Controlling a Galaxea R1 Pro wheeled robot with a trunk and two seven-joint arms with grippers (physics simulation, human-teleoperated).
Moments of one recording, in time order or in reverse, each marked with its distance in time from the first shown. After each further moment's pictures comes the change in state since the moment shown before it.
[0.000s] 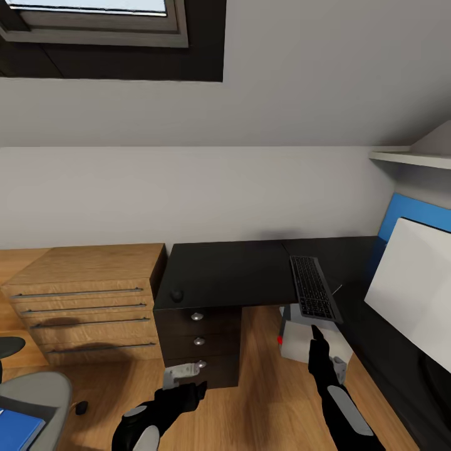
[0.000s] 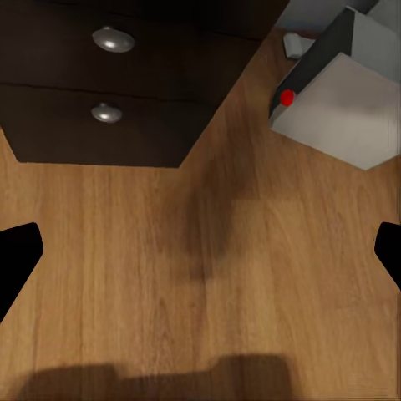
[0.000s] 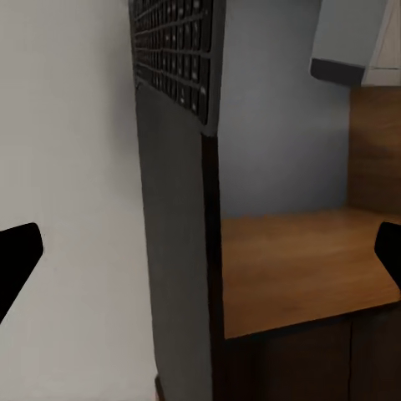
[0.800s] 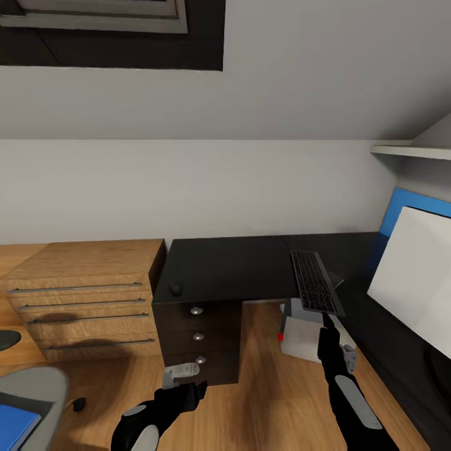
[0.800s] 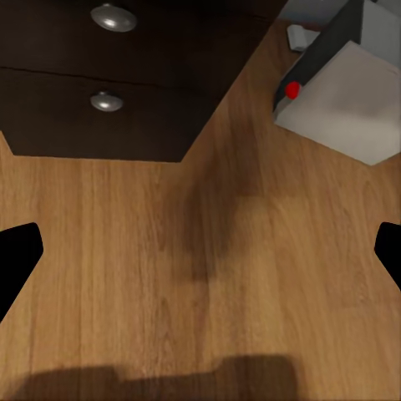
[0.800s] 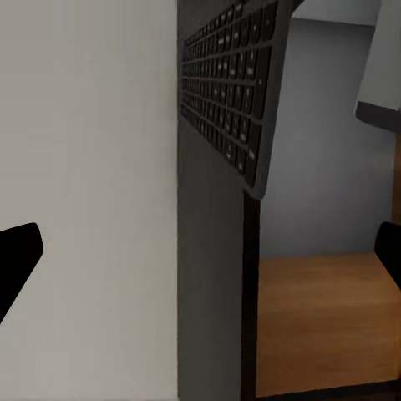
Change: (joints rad) left arm 0.000 0.004 -0.001 -0.009 0.009 0.007 0.003; right arm 0.001 -0.028 -0.007 -0.107 0.001 -0.051 0.007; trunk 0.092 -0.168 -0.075
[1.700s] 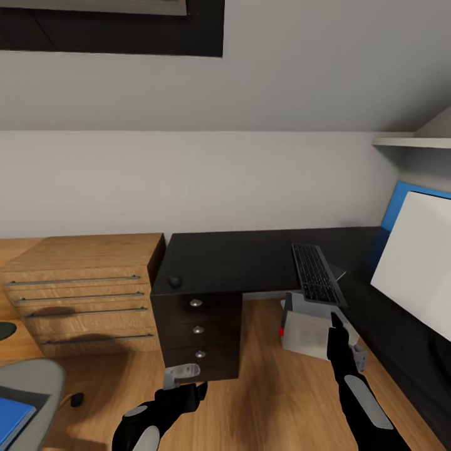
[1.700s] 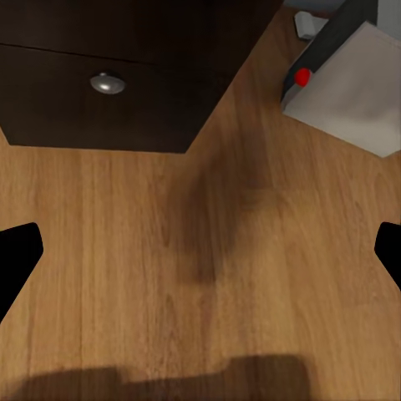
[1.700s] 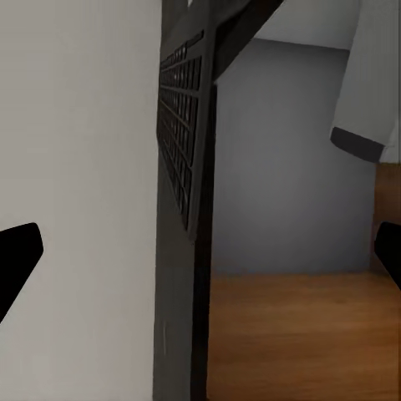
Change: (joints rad) left arm 0.000 -0.001 -0.005 0.004 -0.004 -0.001 0.002; right arm 0.000 -0.045 -0.011 0.000 -0.003 0.005 -0.010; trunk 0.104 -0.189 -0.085
